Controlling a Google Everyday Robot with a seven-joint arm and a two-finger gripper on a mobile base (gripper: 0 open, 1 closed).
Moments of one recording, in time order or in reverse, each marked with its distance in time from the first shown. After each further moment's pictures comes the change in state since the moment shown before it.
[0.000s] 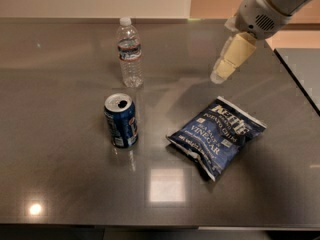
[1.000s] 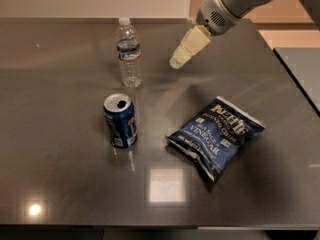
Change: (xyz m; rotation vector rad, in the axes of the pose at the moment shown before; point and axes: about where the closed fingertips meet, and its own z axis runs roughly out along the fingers) arm -0.077 -0.035 0.064 -0.039 -0.179 0.078
